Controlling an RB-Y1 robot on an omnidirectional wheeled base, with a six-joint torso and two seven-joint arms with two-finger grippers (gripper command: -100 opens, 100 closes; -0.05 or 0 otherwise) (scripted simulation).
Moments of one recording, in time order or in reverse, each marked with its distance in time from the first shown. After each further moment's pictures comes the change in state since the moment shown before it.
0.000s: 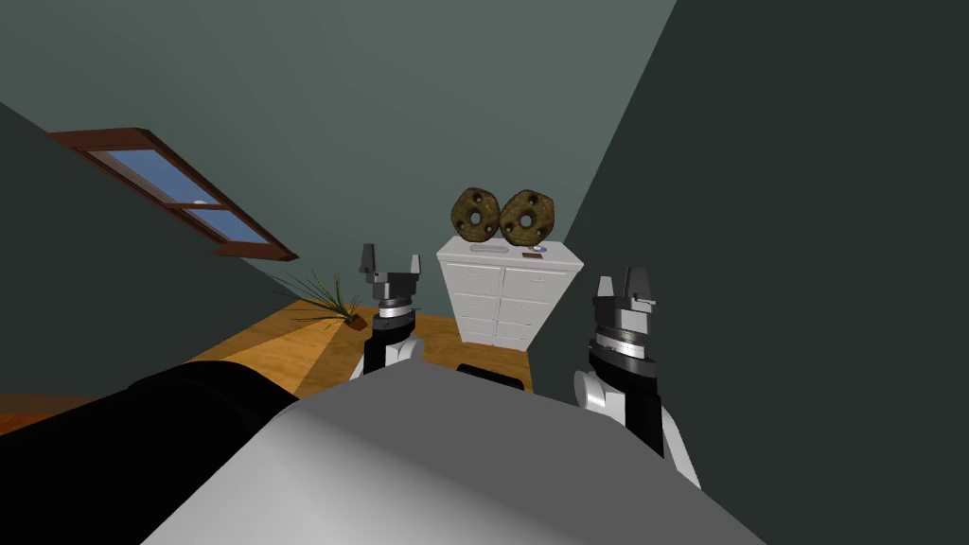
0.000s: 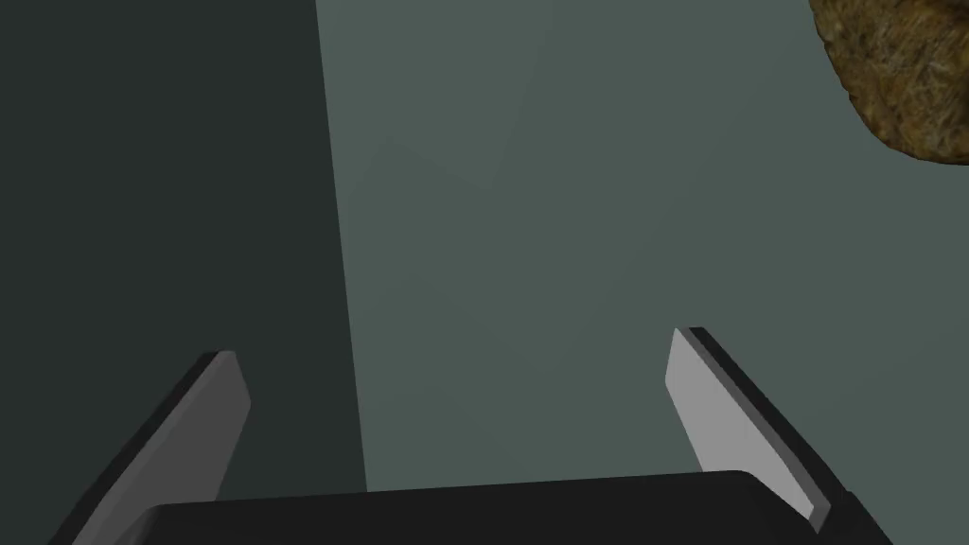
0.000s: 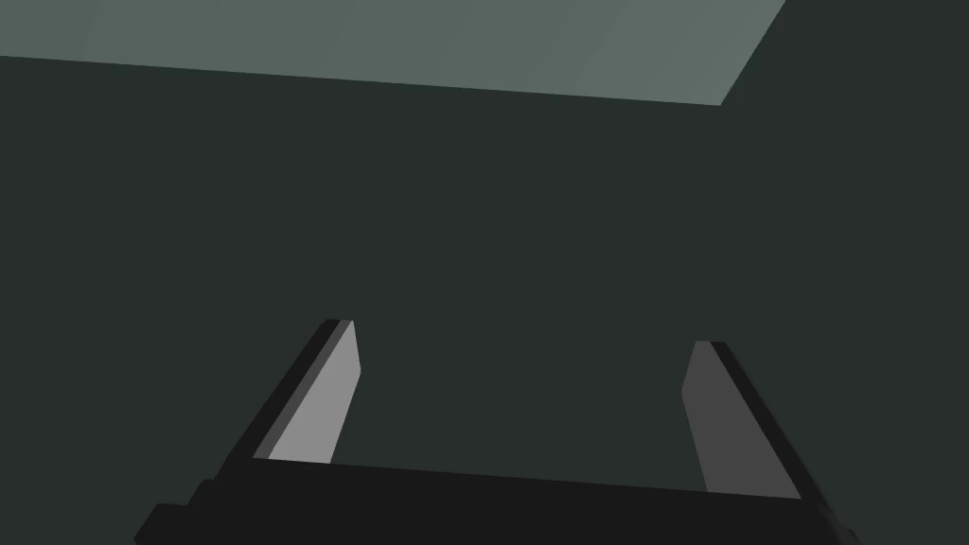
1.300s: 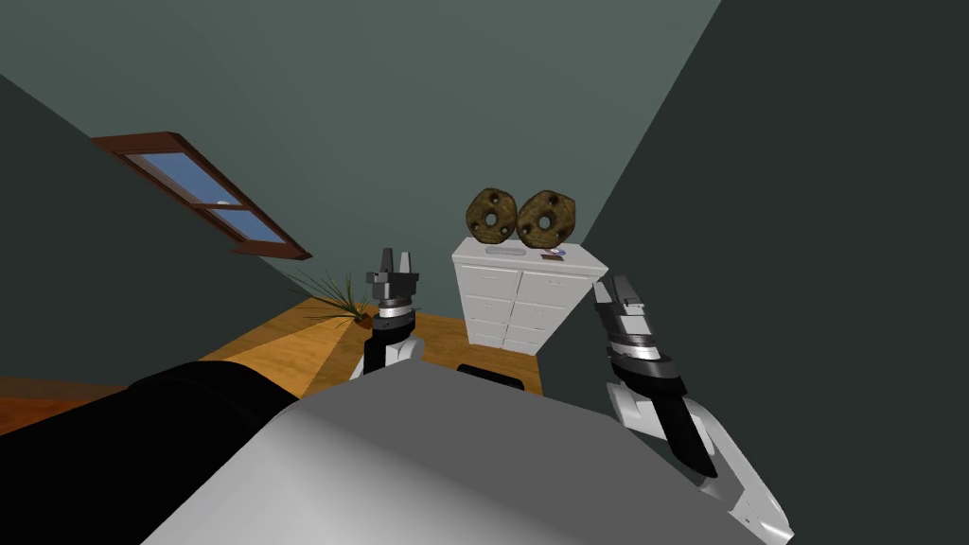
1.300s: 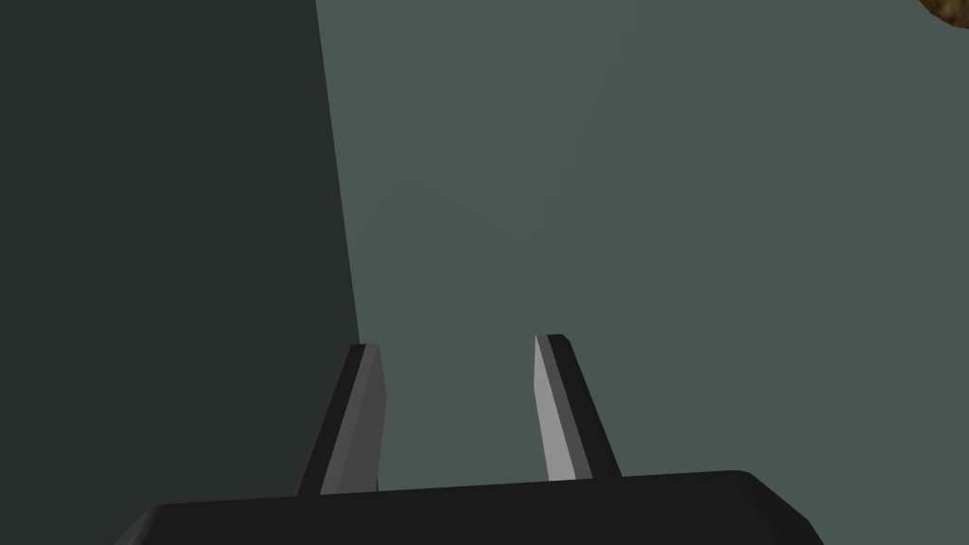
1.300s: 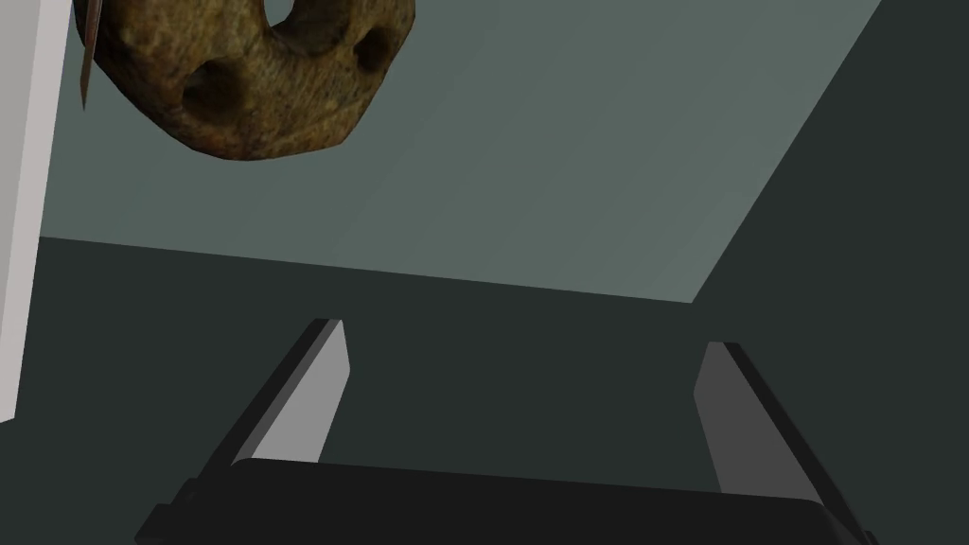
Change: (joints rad) left arm 0.000 0.000 0.000 0.000 0.000 0.000 0.000; right arm -0.018 -0.360 -0.093 0.112 -0.017 -0.055 -0.123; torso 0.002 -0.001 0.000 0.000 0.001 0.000
